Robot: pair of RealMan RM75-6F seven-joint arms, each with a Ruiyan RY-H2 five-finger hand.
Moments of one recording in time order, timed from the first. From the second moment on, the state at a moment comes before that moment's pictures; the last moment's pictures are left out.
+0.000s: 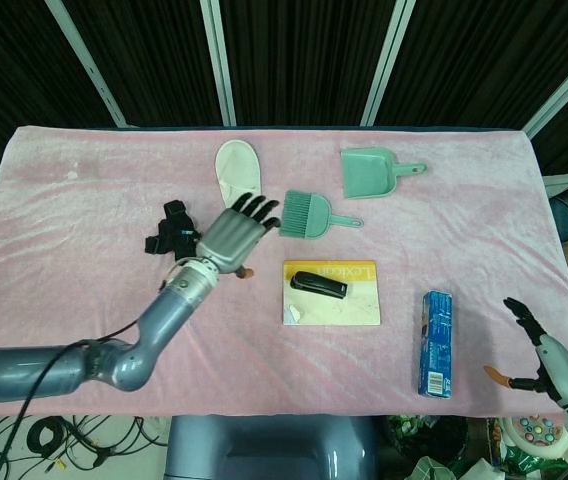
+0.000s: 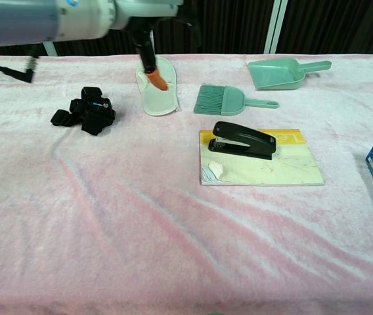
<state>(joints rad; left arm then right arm) -1.15 -1.36 -0.21 -1.68 0.69 0.91 0.67 0.22 -1.02 -0.12 -1.49 -1.54 1.24 0.83</state>
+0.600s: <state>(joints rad) -0.62 -1.04 0.10 -1.77 1.22 1.32 0.36 0.16 -1.15 -0.01 -1.44 -1.29 1.36 0.03</state>
